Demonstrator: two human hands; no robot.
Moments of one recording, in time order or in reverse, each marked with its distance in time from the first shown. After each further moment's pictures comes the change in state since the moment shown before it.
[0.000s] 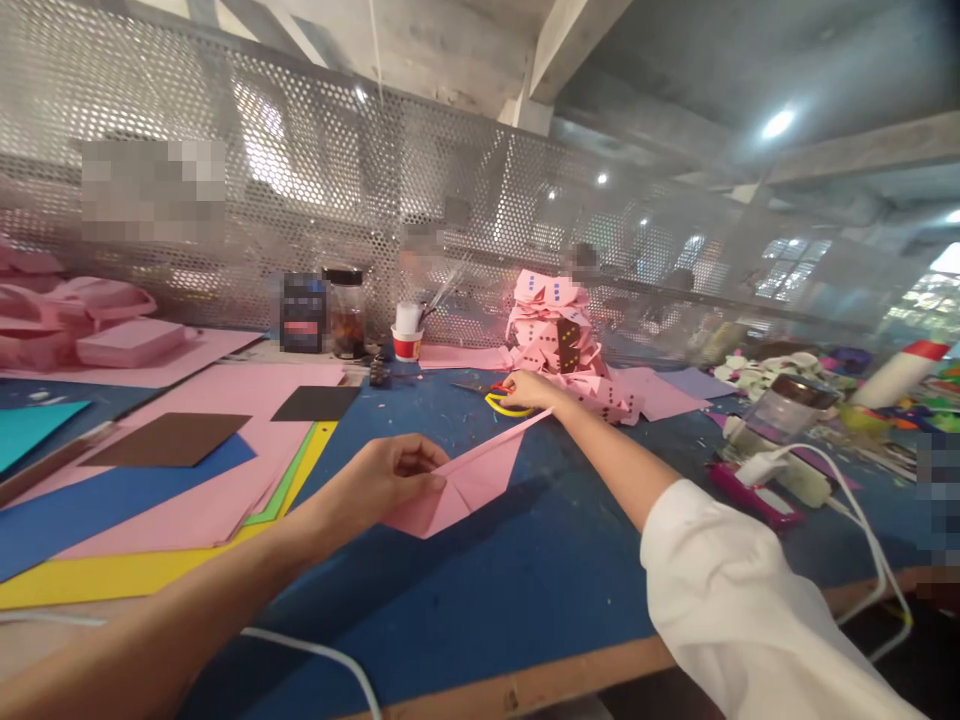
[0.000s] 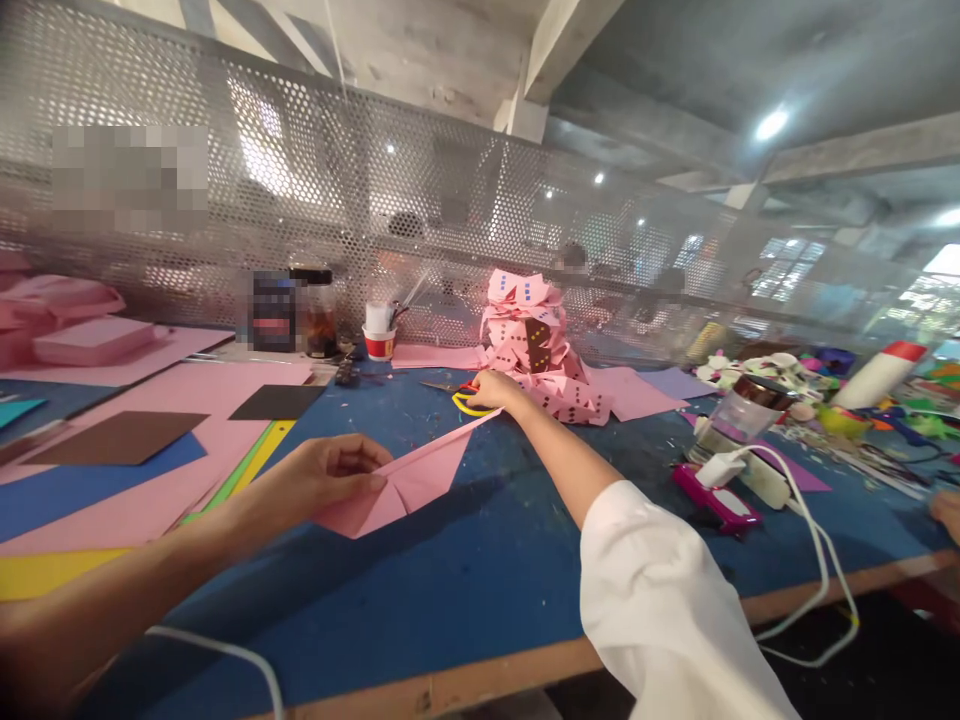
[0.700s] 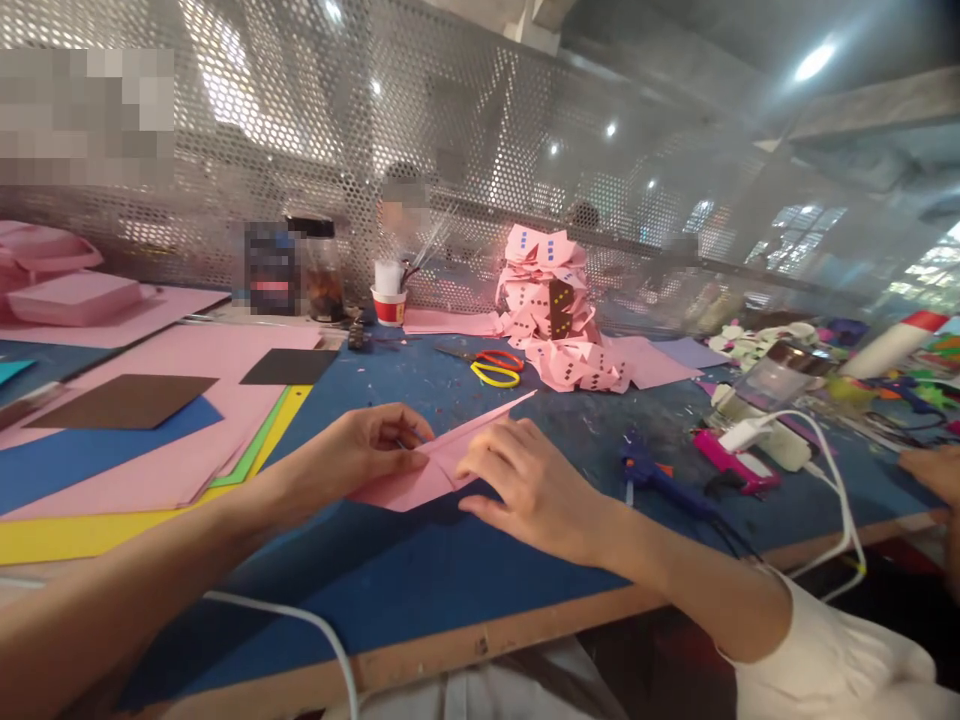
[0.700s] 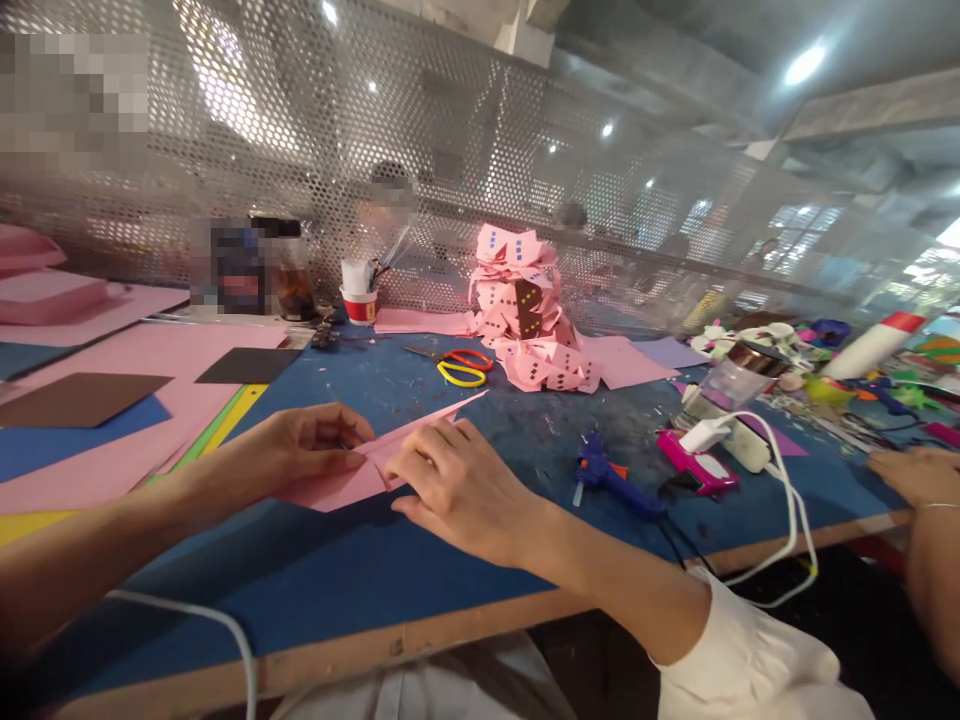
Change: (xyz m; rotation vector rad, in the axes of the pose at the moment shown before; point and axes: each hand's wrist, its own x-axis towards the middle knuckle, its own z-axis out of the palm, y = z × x) left_hand -0.002 -0.004 0.005 -0.086 -0.111 -0.045; right_hand -0.204 -0.058 0.019 -0.002 0.373 -0.787
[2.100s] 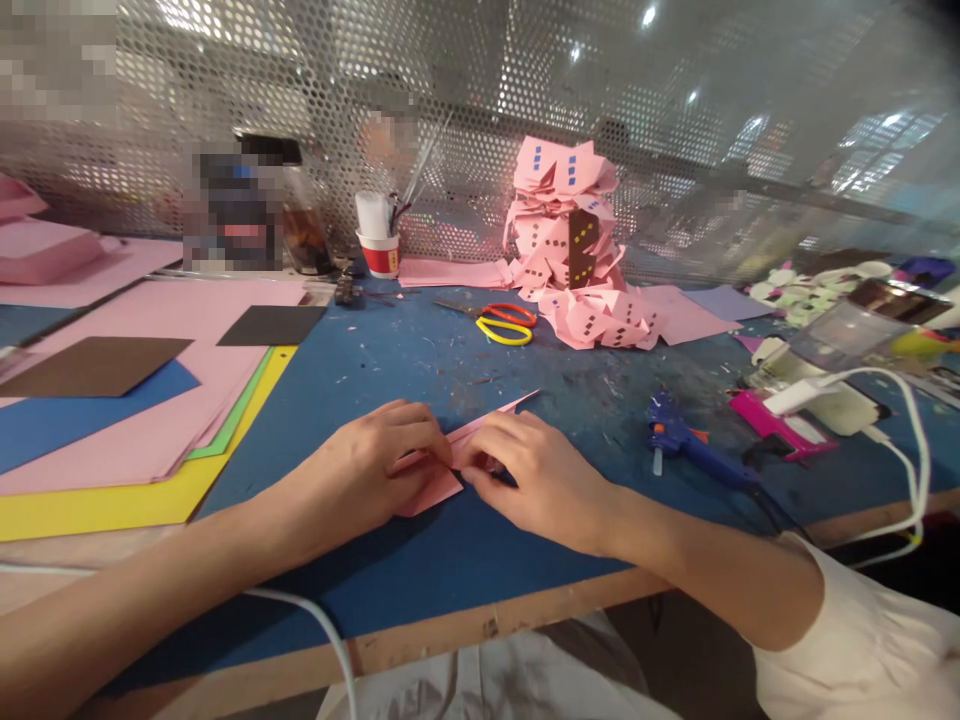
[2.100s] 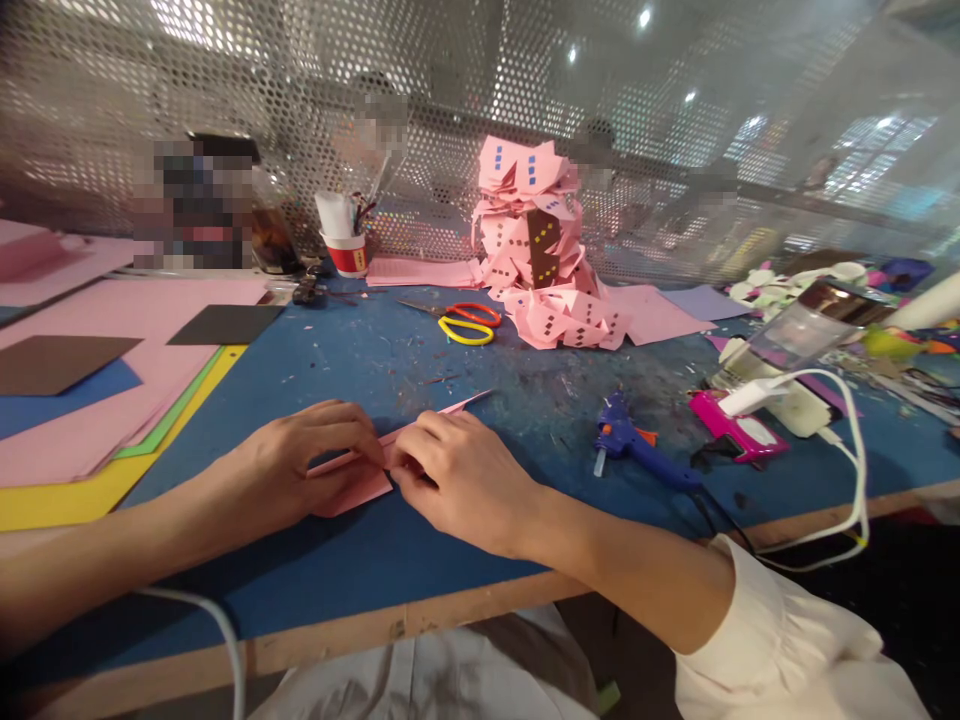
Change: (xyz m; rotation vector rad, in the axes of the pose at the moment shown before) left_hand -0.007 -0.010 0.029 0.764 -0.031 0.415; right_hand -0.008 0.001 0.030 0.343 -0.026 0.267
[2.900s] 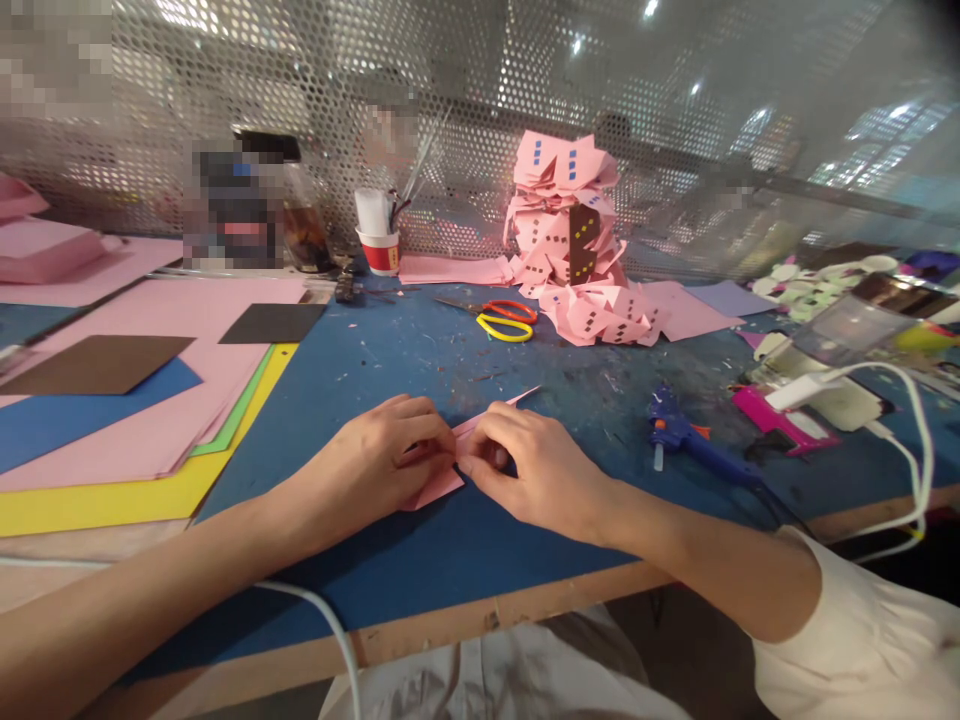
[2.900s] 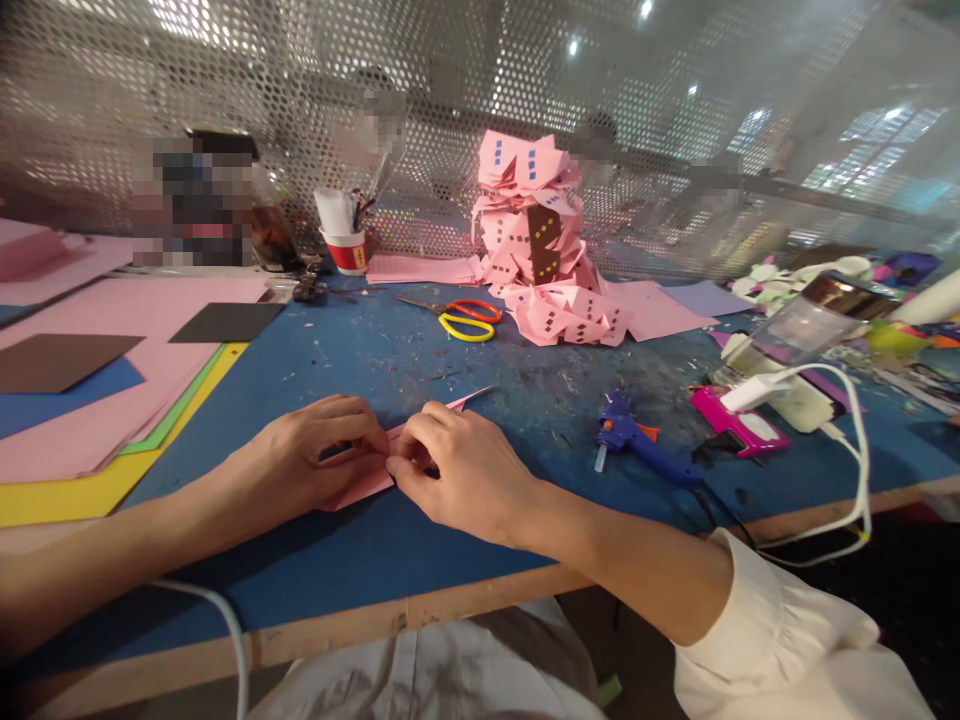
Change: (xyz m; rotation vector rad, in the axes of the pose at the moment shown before) left_hand 0.004 0.004 0.002 0.026 0.008 -0.038; right_hand 0.002 -0.004 -0.003 0.057 -0.007 0.136
